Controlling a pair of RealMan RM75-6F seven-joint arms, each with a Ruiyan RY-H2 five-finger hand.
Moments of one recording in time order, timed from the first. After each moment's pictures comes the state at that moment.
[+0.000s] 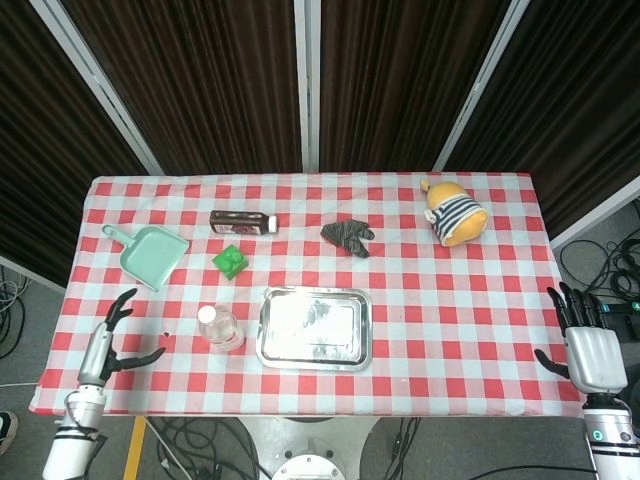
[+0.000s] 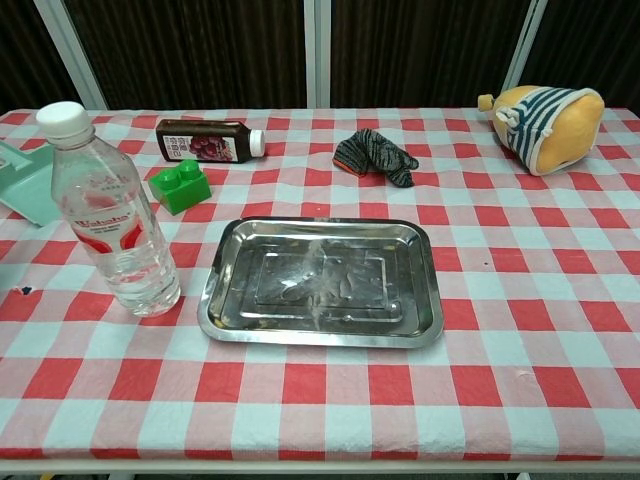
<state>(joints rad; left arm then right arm) -0.14 -1.42 -0.09 -1.62 1.36 1.30 -0.57 0.10 -1.23 0.07 -1.44 -1.45 1.43 -0.06</state>
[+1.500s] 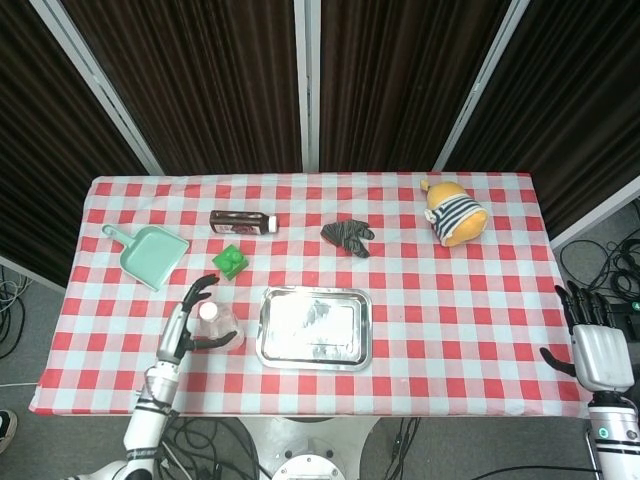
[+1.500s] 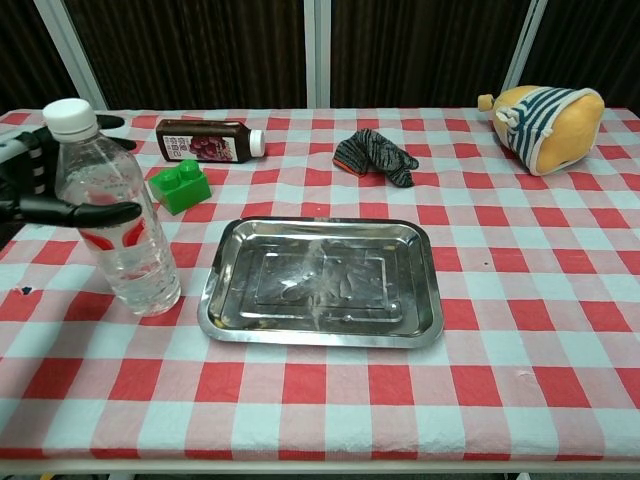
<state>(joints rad) -0.29 -1.70 -0.21 -1.60 1.30 1.22 -0.46 0.10 -1.21 0.08 -1.44 -1.42 1.41 -0.03</state>
